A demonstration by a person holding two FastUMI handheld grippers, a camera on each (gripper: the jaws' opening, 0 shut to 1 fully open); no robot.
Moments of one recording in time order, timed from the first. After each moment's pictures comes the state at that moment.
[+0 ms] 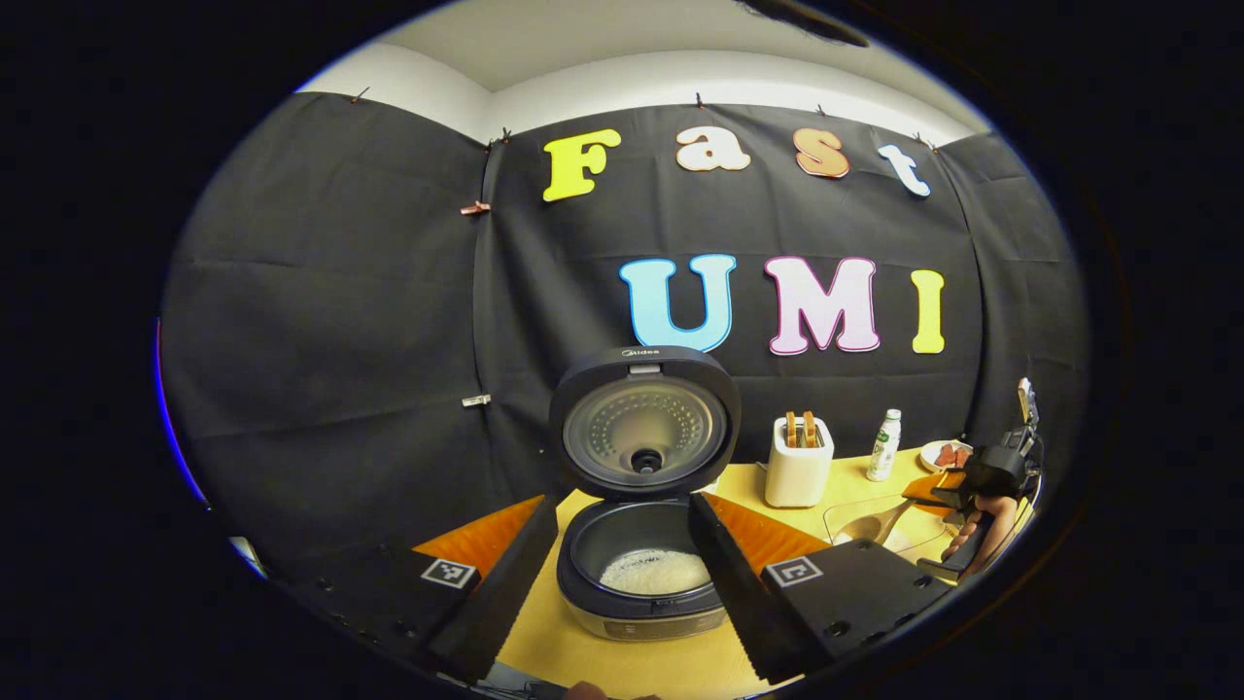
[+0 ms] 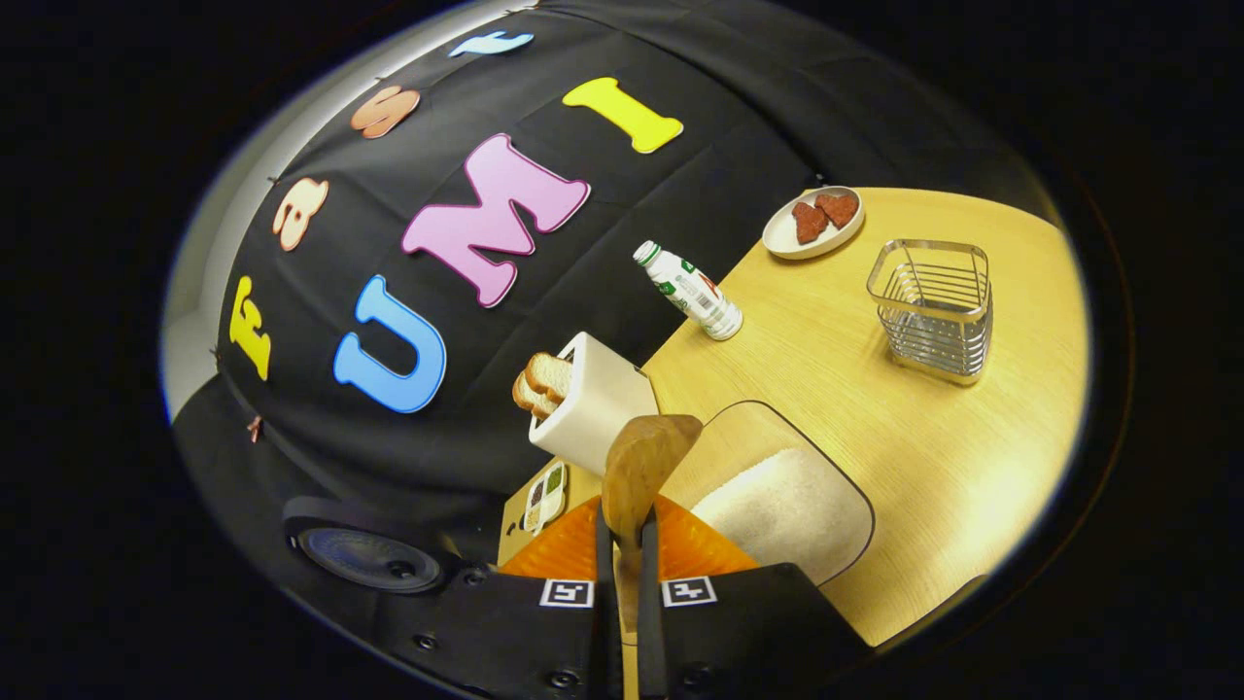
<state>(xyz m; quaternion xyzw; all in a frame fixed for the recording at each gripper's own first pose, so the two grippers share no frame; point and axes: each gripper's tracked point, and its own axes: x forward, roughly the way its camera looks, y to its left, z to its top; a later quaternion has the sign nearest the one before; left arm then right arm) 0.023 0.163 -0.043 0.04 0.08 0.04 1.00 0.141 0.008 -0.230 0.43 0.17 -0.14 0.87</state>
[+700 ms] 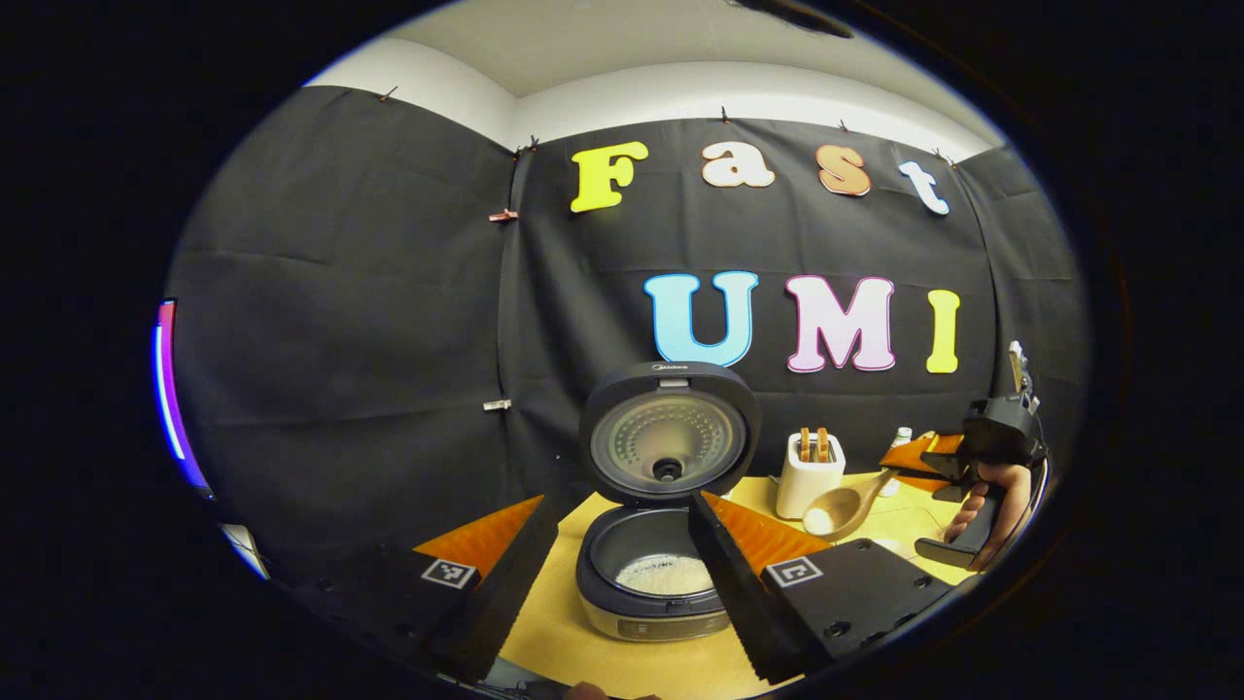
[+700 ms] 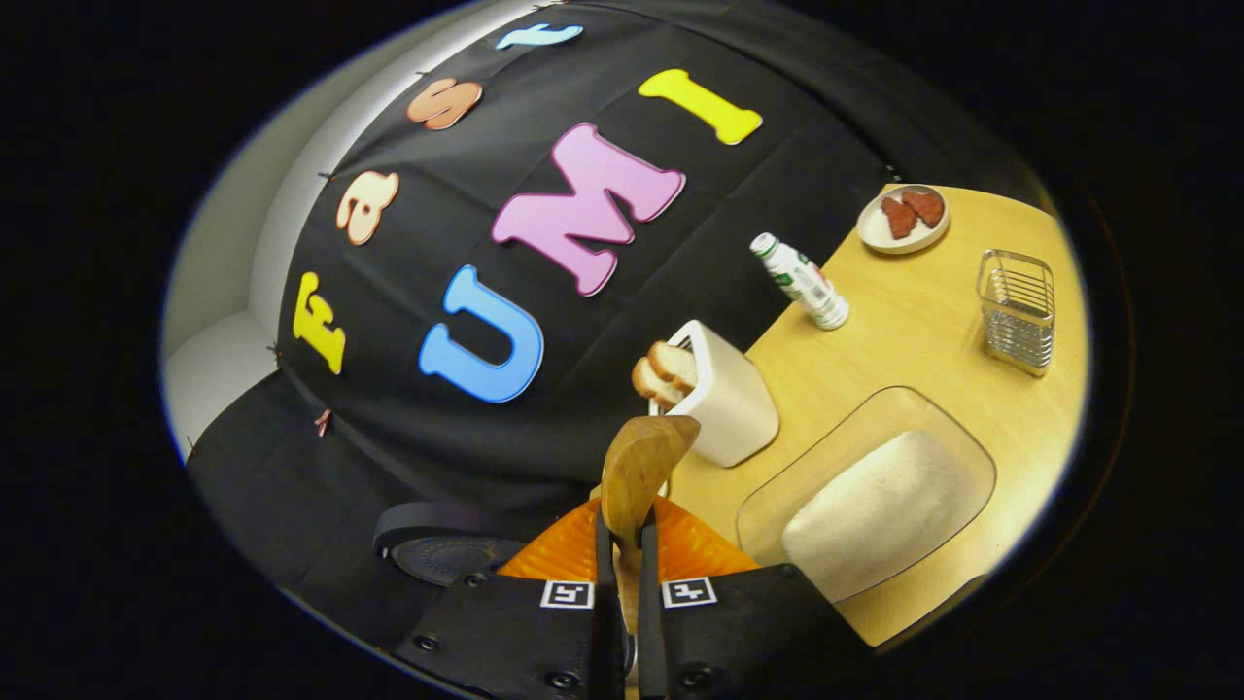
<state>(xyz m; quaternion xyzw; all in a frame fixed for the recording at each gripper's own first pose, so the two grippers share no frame) 0.005 0.190 -0.036 0.01 0.07 0.07 0.99 0.170 0.132 -0.135 0.42 0.16 0.00 0.89</state>
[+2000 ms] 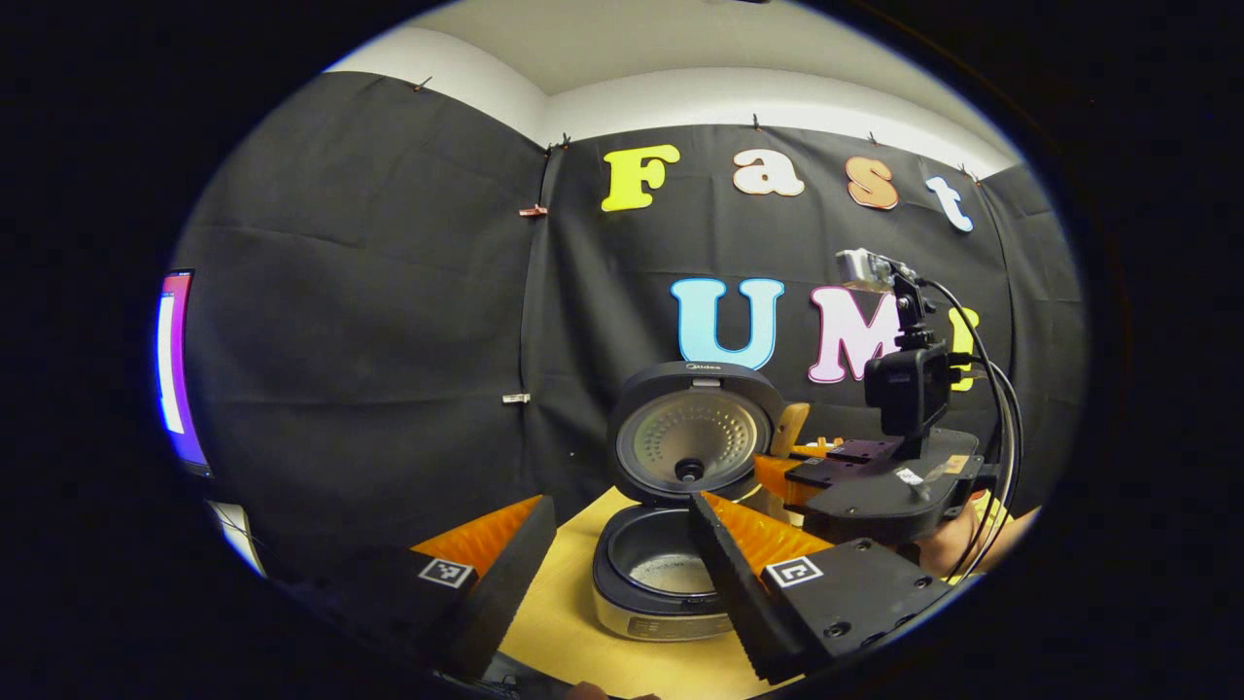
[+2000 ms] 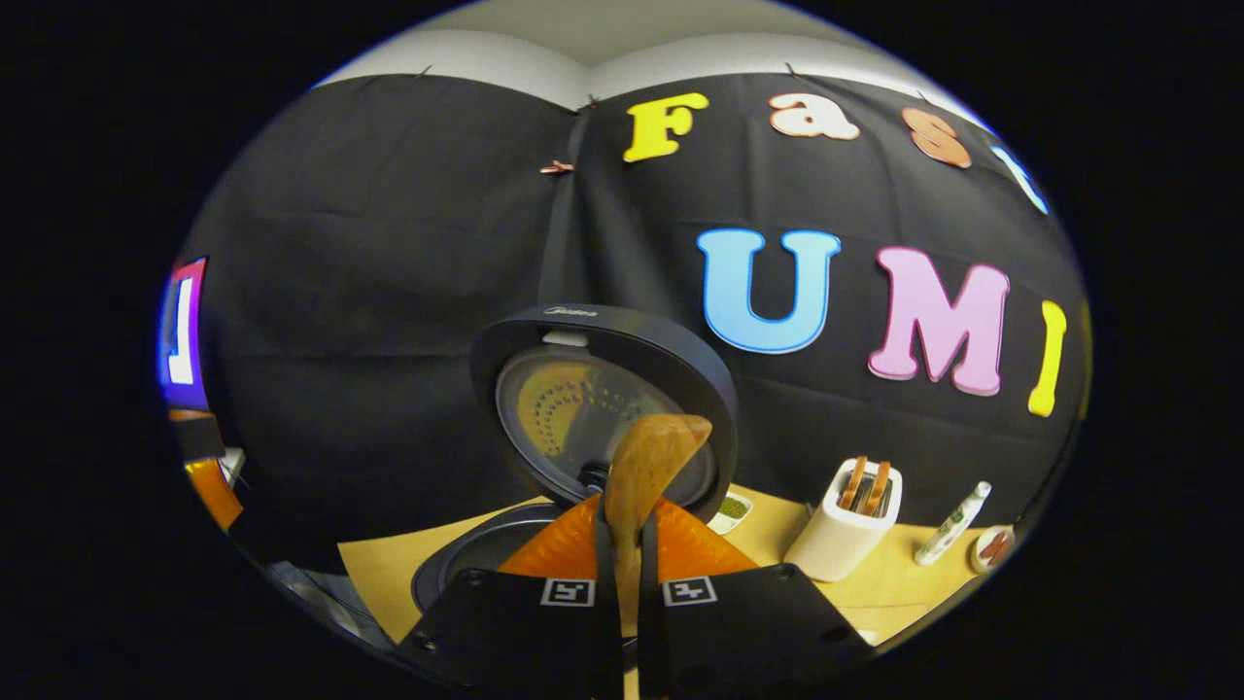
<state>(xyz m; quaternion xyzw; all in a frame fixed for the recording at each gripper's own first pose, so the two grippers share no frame) -0.003 0.204 -0.041 -0.02 0.06 0.10 0.99 0.161 0.333 -0.112 -0.11 0.07 0.25 0.96</state>
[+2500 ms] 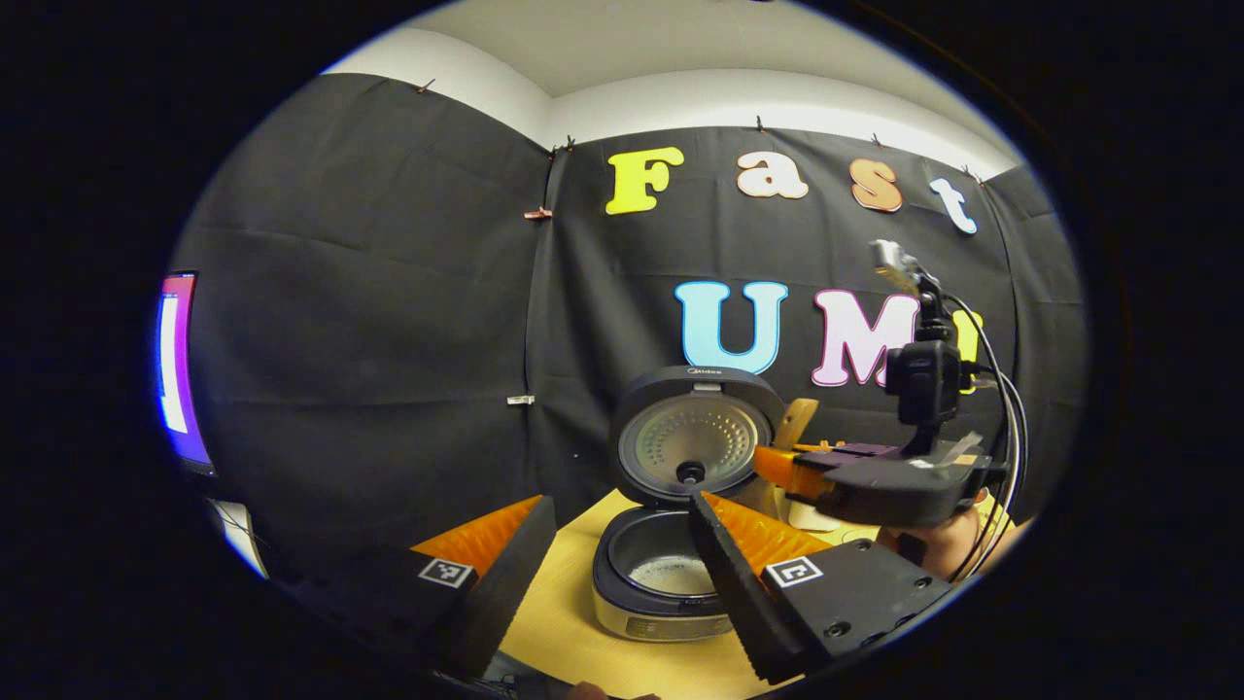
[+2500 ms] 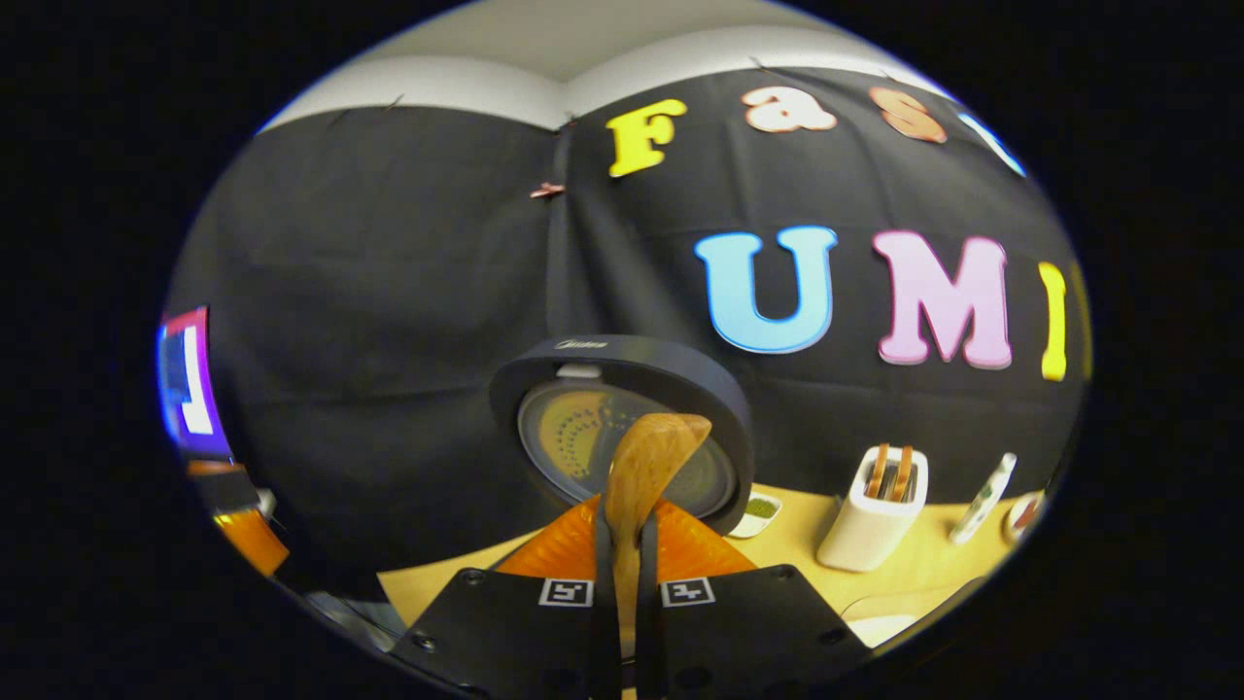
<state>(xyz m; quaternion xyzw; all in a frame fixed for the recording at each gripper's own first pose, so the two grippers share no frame) -0.005 0.201 -0.033 -0.02 0.06 0.11 0.99 0.158 0.321 -0.101 0.07 0.11 0.23 0.96</state>
